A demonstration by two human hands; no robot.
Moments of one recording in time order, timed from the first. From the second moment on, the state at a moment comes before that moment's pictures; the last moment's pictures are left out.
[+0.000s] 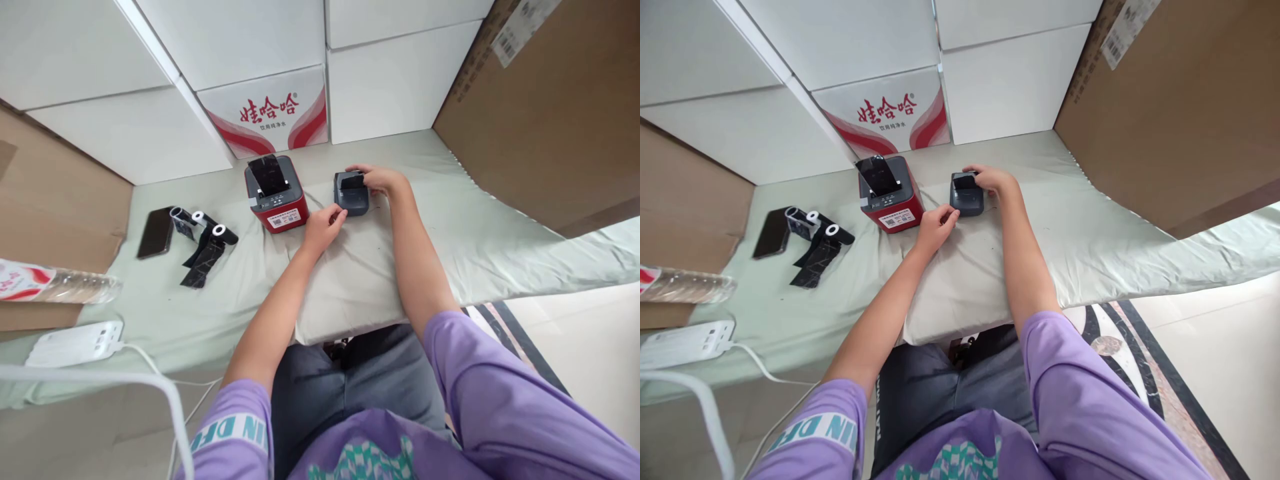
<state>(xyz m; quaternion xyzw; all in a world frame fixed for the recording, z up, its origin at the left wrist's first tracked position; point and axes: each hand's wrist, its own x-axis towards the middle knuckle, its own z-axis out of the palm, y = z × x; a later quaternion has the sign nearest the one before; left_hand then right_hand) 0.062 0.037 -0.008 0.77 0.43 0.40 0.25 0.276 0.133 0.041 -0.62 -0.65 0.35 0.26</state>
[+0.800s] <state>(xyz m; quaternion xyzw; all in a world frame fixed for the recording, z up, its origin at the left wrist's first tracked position) 0.060 0.039 -0.009 0.75 0.48 0.40 0.21 0.274 0.094 0.006 -0.58 -0.56 0.37 0.46</state>
